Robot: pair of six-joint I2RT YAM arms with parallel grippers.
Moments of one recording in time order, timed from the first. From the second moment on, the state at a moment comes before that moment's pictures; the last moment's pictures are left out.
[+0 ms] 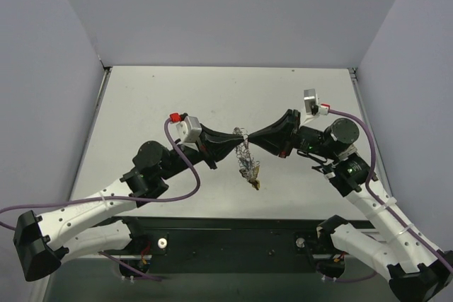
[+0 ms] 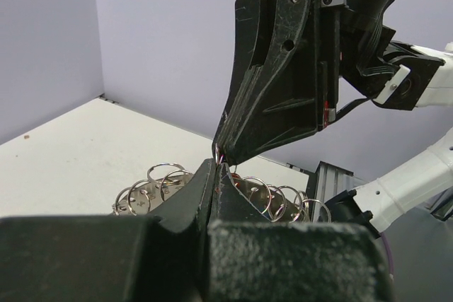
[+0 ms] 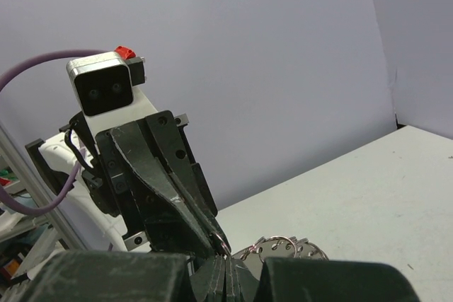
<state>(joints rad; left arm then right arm) -0.97 0.96 0.76 0.53 0.18 -0.26 0.51 0.85 0.83 0.18 -0.74 0.47</state>
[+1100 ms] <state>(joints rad) -0.97 0.98 0.76 0.53 0.20 -0.25 0.51 0.85 0.84 0.20 -0.71 0.46</state>
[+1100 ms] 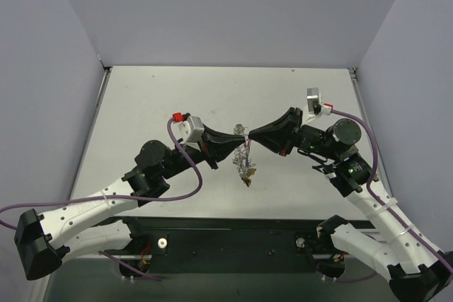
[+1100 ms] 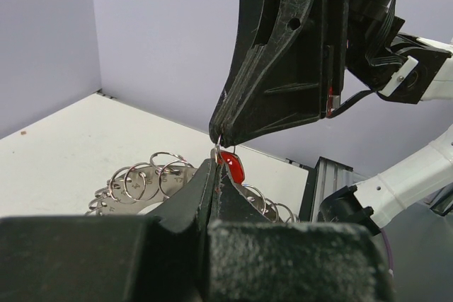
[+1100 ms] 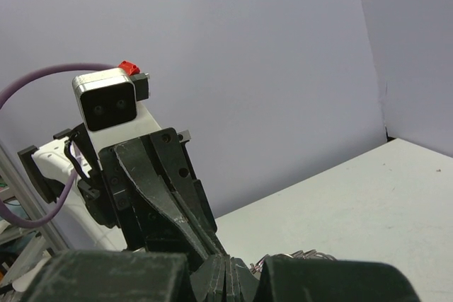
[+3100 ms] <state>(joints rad) -0.97 1.00 0.76 0.56 0.20 -0.31 0.57 0.80 0.84 0.07 -0.53 0.28</state>
